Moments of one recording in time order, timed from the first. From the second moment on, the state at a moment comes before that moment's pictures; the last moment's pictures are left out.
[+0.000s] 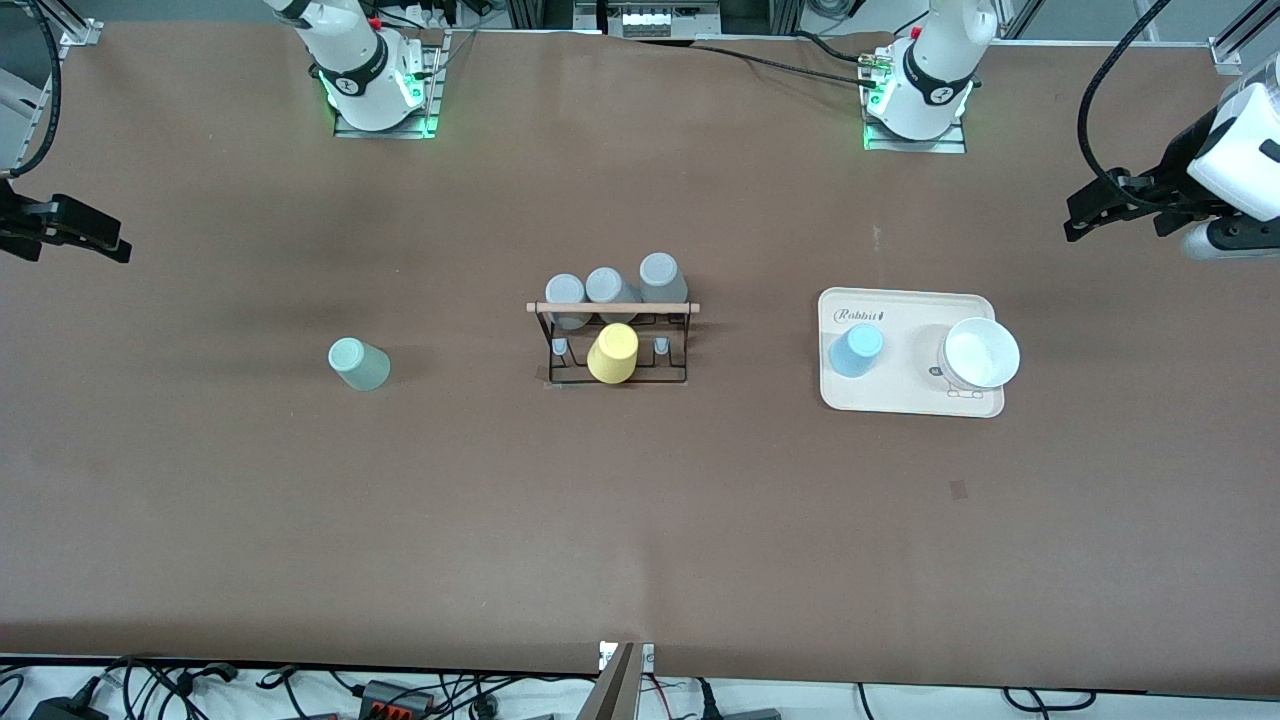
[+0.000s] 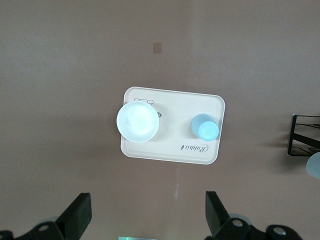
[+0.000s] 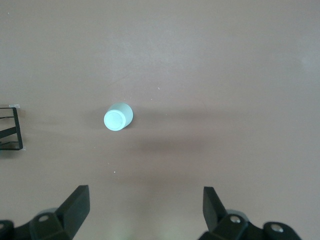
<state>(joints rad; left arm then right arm) 0.03 -0.01 -0.09 -1.56 0.00 1.49 -0.13 -0.07 0.09 -0.01 -1.49 -0.02 1.51 -0.07</state>
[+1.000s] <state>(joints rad) 0.03 0.02 -0.09 -1.57 0.00 1.46 -0.13 -0.07 0.09 -0.01 -1.49 -0.02 1.51 -0.07</state>
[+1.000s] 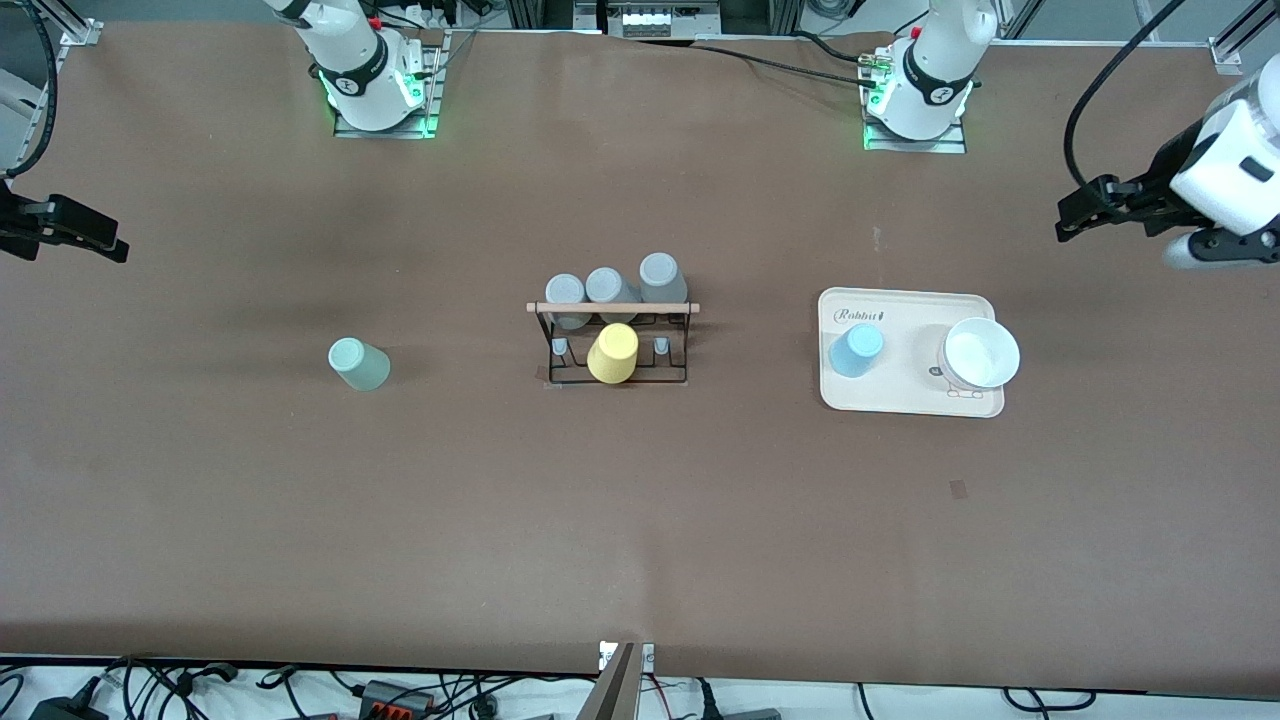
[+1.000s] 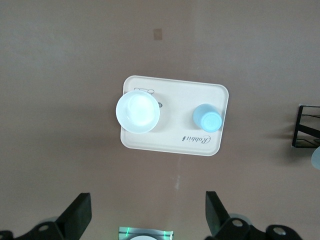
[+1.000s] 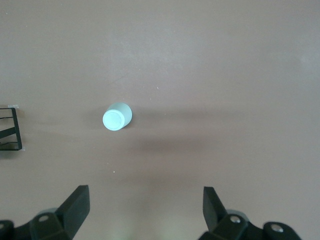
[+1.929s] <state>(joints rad) -0.09 0.24 -0.12 -1.71 0.00 1.75 -0.16 -0.07 0.09 -0.01 -1.49 -0.02 1.50 -0.07</state>
